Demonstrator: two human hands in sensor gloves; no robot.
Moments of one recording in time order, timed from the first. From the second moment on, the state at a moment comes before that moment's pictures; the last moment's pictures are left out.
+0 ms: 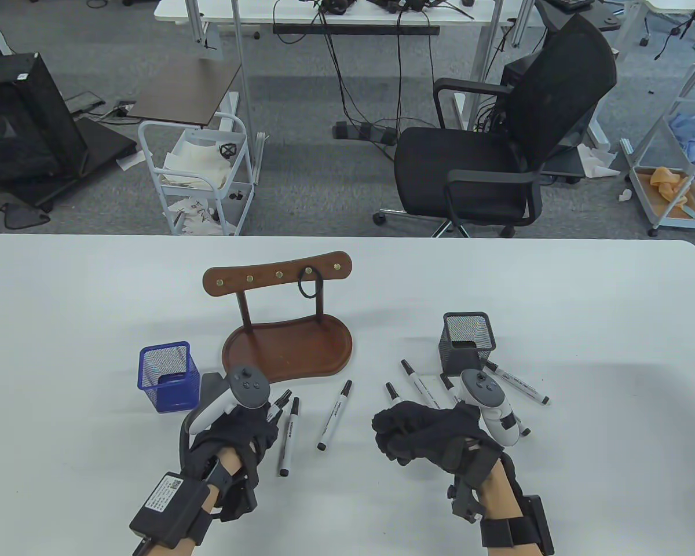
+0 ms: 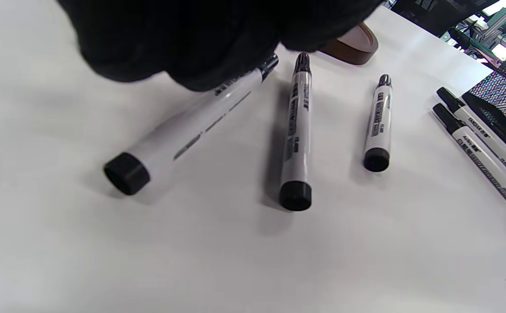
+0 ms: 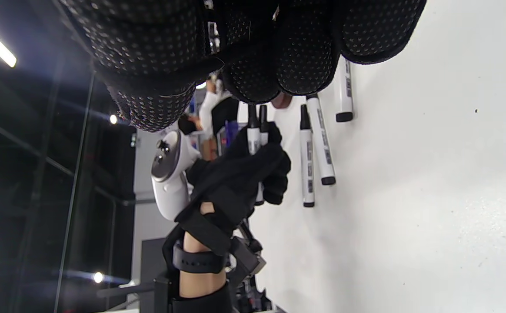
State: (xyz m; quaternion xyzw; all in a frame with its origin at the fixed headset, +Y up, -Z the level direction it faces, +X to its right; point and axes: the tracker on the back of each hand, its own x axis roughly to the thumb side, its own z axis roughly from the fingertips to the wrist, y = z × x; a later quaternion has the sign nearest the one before) left_hand -0.187 -0.727 -0.339 -0.31 -0.01 0.20 0.93; right_hand 0.155 -0.740 -0.349 0.24 0.36 0.65 0.63
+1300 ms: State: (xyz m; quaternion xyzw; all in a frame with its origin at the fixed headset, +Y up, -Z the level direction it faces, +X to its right) left_hand -0.197 -0.754 -0.344 -0.31 0.02 0.16 0.94; right_hand 0.158 -0.740 -0.349 0.23 0.36 0.65 0.63
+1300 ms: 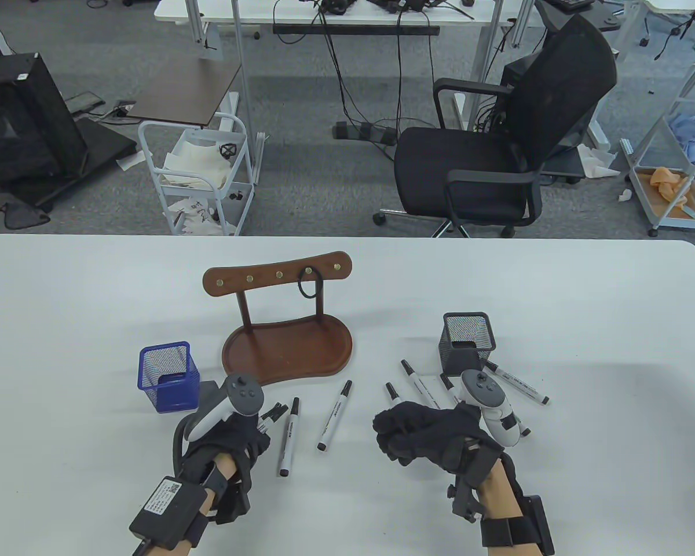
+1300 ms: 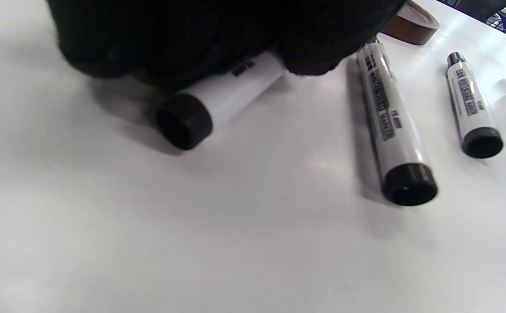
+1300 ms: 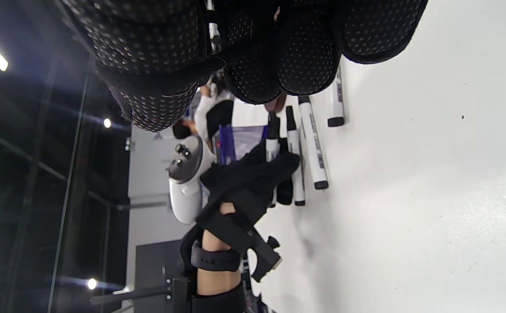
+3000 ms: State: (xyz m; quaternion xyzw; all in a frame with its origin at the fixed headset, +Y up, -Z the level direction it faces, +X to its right) left_hand -0.157 -0.733 -0.358 -0.30 0.02 0.24 0.92; right_hand 0.158 -0.739 -0.349 0.23 0.36 0.64 0.63
